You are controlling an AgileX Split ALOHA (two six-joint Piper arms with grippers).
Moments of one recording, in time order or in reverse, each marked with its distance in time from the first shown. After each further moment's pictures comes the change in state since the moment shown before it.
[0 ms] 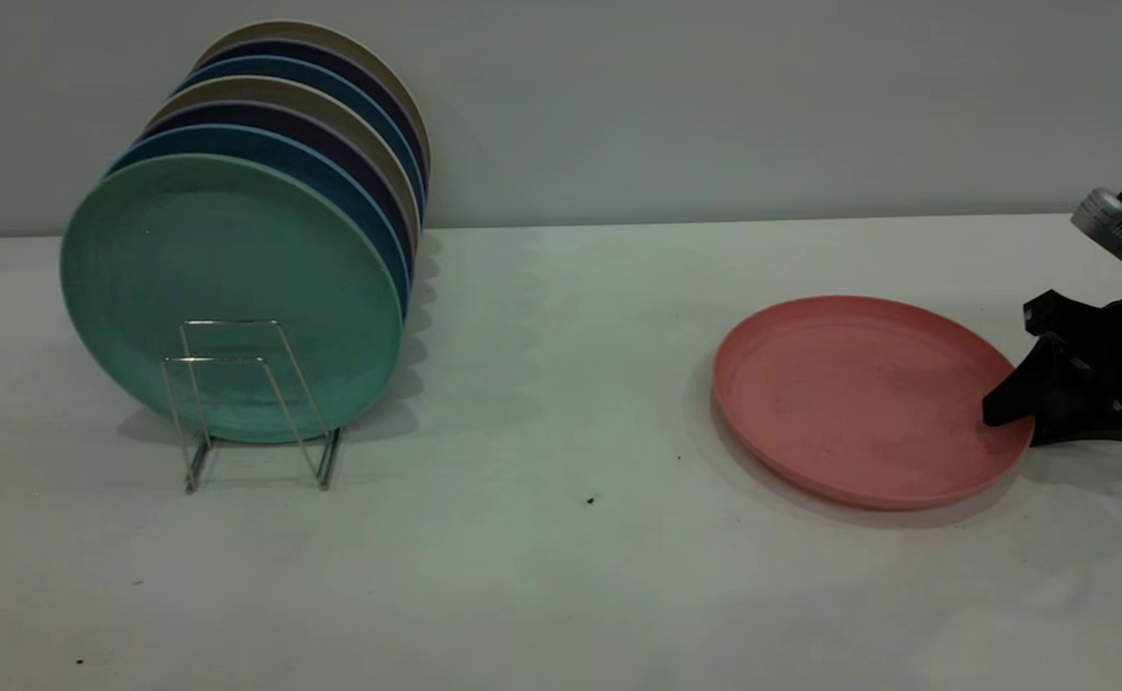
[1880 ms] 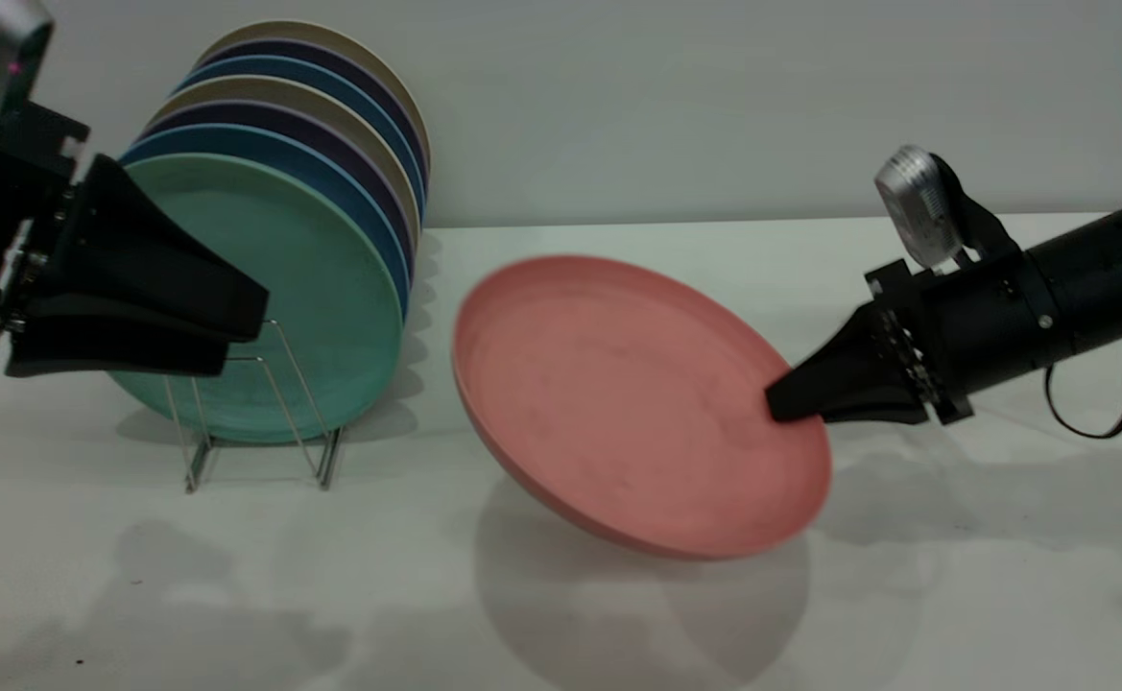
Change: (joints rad) left arm 0.000 0.844 -0.008 -0.755 0.042 0.709; right arm 0.230 0.002 0.000 0.089 0.468 -0.196
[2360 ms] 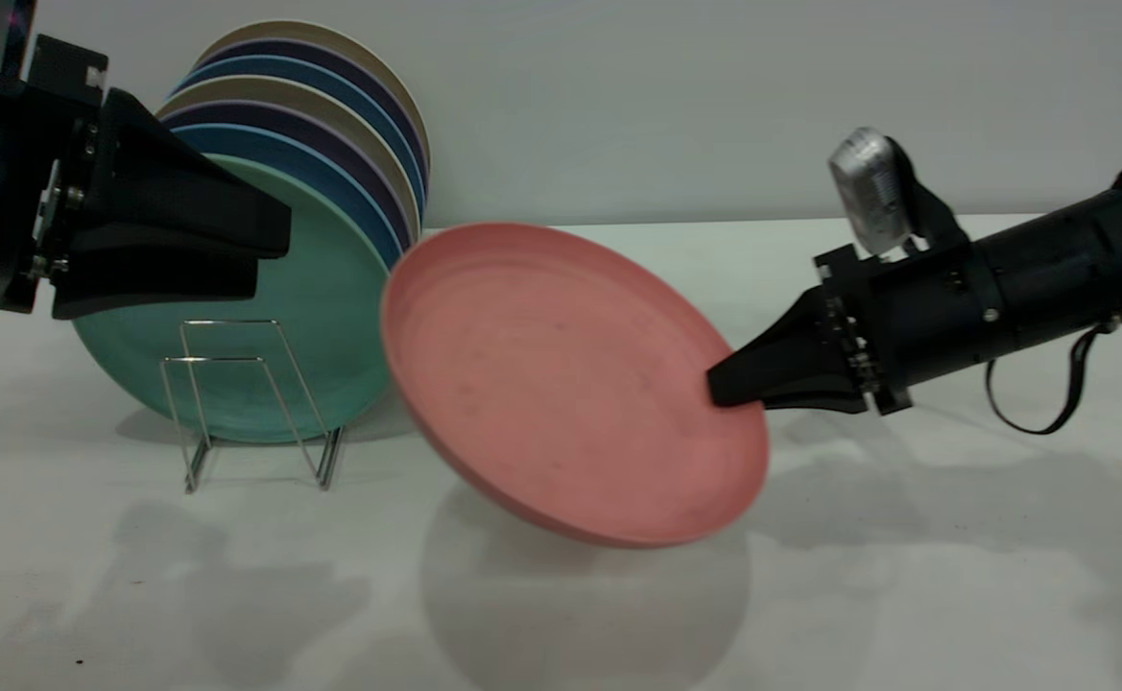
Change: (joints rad) left arm 0.000 0.014 -0.001 -0.201 -0.005 0.146; right arm 0.072 0.000 0.000 0.081 0.023 -0.033
